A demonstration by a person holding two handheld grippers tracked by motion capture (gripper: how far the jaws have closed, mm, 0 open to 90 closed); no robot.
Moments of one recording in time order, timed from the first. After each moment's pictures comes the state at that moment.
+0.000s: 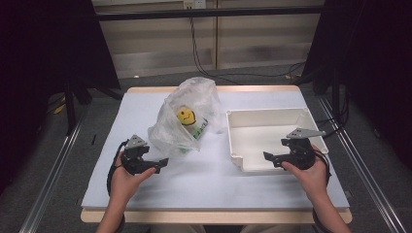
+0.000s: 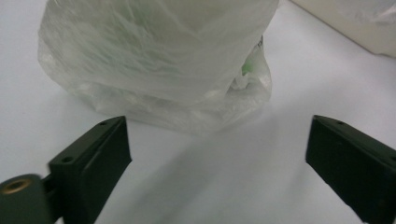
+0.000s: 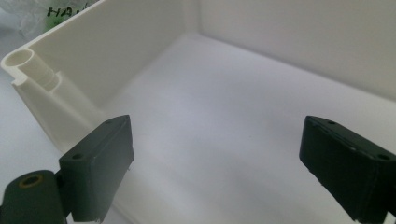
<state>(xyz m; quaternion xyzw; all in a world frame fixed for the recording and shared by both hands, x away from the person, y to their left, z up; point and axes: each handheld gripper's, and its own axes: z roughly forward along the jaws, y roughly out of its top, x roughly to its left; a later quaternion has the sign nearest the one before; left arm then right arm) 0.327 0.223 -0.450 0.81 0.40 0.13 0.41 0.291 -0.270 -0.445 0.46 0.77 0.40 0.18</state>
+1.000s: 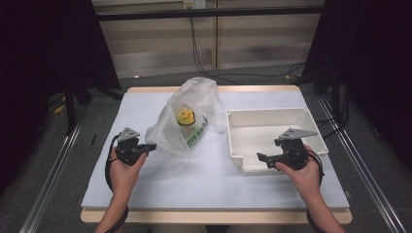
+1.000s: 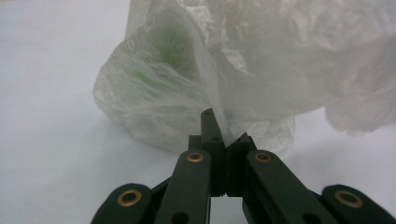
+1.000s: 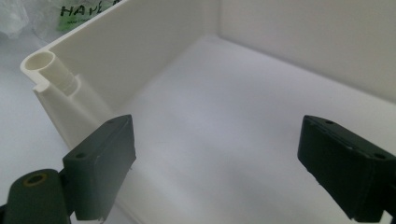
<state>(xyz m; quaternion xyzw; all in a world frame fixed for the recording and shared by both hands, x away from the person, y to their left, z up) 0.340 0.237 -0.436 0.78 0.43 0.15 0.43 0.293 -0.251 -0.445 0.45 0.78 0.40 0.18</state>
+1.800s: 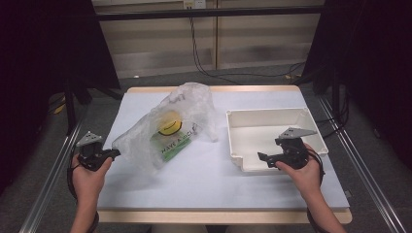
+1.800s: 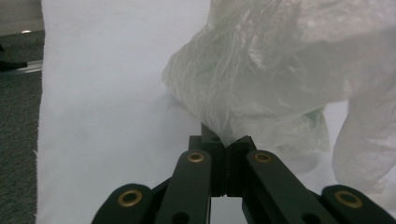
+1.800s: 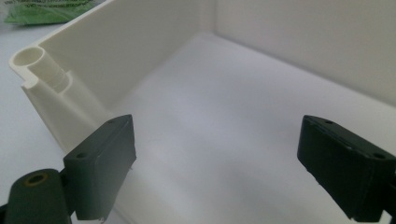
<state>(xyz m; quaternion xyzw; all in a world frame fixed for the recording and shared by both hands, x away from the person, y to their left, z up) 0.332 0.325 -0.430 0.76 0.48 0.17 0.41 0.296 -0.252 -0.445 0.45 0.78 0.39 0.18</state>
